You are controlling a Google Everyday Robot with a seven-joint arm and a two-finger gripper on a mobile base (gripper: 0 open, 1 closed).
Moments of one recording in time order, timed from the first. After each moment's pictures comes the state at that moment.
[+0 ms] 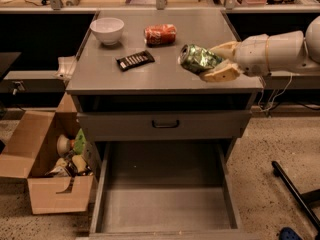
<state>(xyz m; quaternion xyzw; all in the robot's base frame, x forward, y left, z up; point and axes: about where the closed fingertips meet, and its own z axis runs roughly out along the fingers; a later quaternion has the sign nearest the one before) 0.640 -0.165 0.901 -0.55 0.64 0.16 0.51</state>
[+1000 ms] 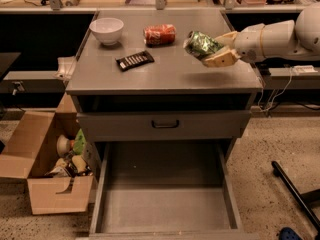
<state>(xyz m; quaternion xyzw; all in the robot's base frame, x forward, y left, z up) 0.713 -0.187 0.900 -0.49 0.69 0.16 0.51</state>
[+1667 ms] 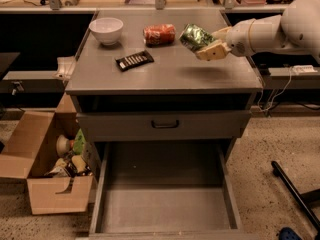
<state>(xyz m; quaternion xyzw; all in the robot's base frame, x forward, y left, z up) 0.739 -0.185 0.904 -0.43 0.73 0.14 0.51</state>
